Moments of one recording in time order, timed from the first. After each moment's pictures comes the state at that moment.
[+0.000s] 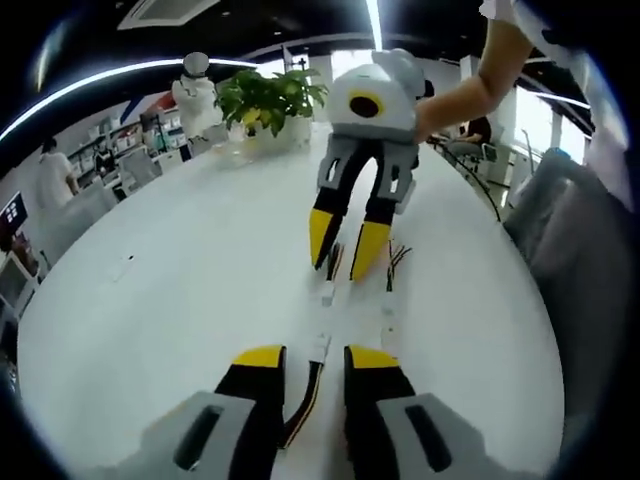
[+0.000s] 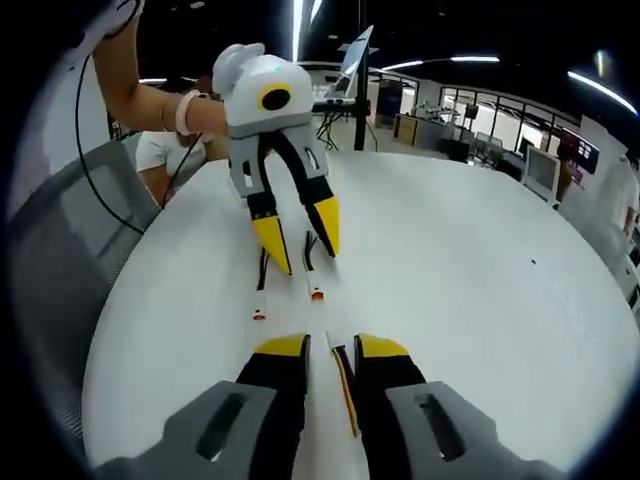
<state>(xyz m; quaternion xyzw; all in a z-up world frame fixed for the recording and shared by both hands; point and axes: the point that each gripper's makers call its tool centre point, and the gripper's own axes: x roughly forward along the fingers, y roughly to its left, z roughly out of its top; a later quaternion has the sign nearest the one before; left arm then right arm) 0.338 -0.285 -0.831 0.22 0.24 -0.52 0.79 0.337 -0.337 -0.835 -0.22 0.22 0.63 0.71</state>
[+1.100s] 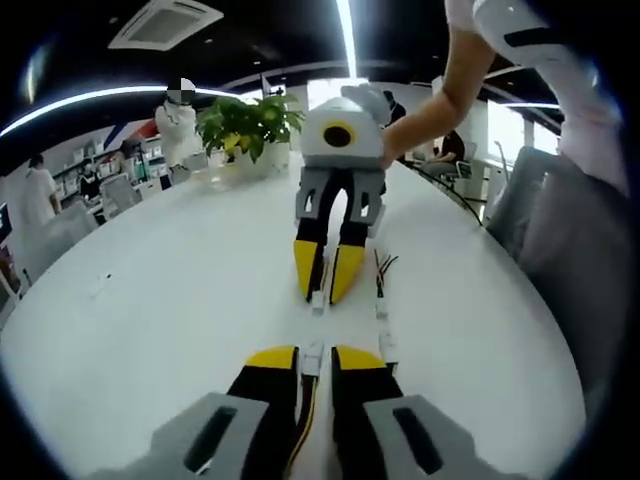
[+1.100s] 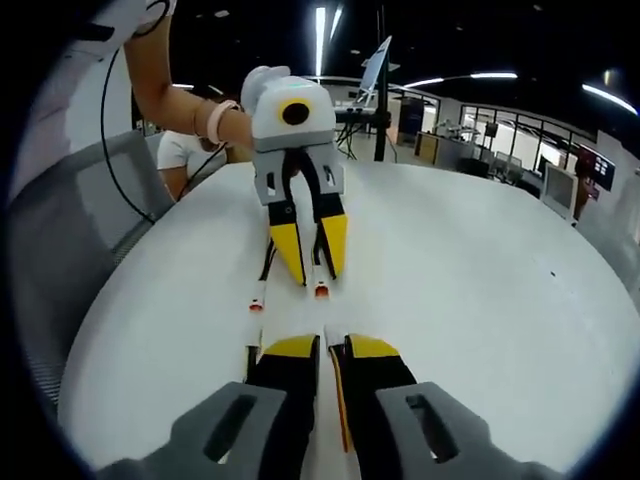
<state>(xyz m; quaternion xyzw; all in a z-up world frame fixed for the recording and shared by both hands) 0.336 -0.300 -0.842 0.18 0.18 -0.58 0.78 0.334 -0.330 -0.849 -0.21 0.19 0.67 0.68</state>
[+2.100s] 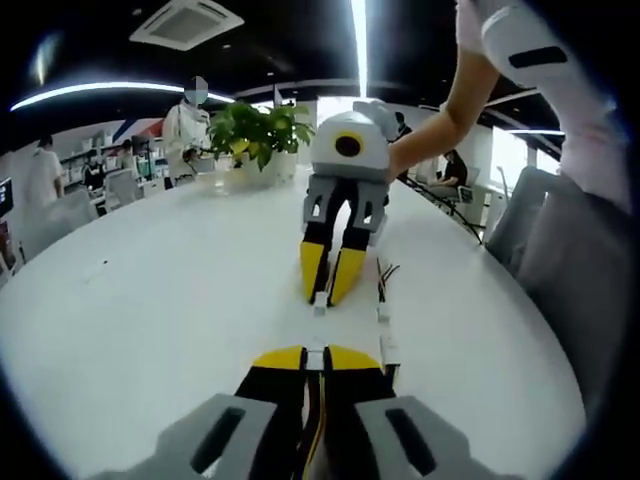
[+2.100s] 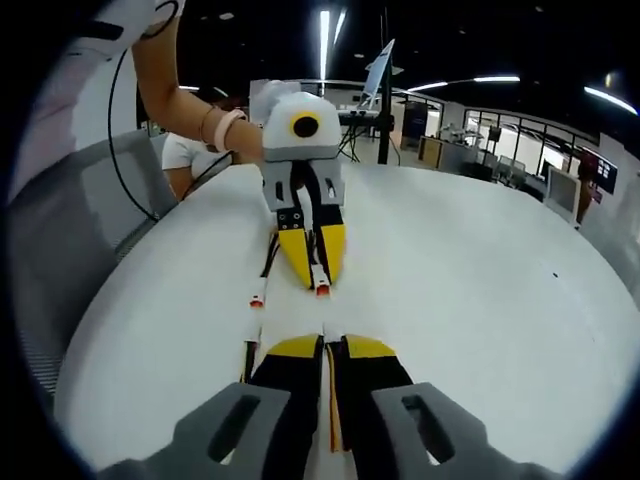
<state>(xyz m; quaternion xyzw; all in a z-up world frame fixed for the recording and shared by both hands) 0.338 -0.301 -0.845 0.13 0.18 -0.58 0.79 0.337 -0.330 -0.850 -0.21 0.18 0.68 0.68</state>
